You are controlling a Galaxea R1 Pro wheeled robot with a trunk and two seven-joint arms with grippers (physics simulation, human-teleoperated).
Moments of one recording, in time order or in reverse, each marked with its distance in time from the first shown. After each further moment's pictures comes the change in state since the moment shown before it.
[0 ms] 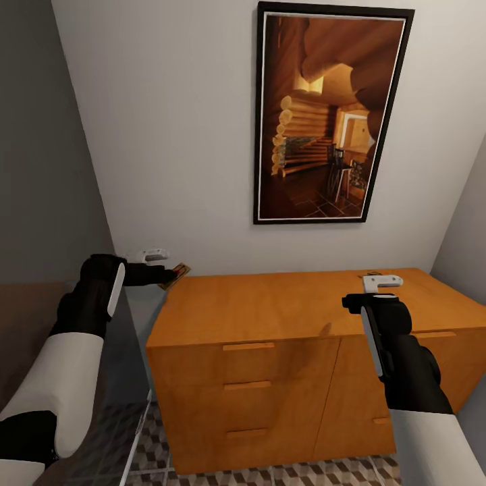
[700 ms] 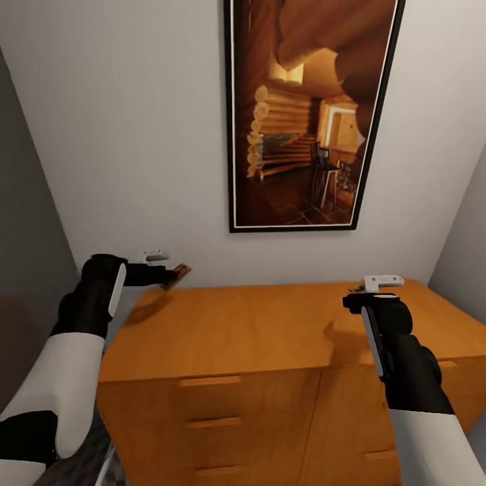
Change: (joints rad) left arm 0.000 -0.004 0.000 0.003 0.002 -0.002 0.000; right arm 0.000 -0.002 -0.001 -0.003 0.003 0.000 0.000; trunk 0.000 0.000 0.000
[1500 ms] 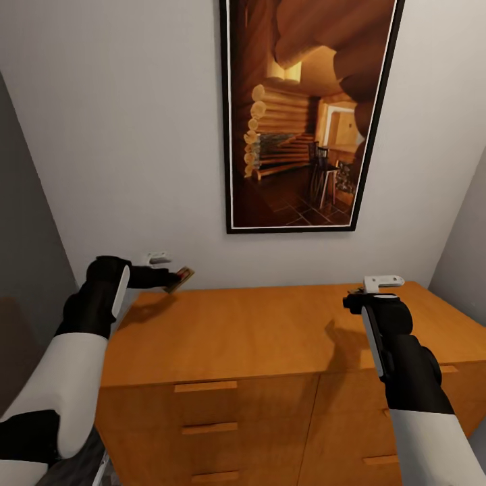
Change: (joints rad) left arm 0.000 -0.010 -0.004 0.029 -0.001 0.001 0.000; right arm 0.000 0.000 -0.003 0.004 -0.003 0.000 -0.001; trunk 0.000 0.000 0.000
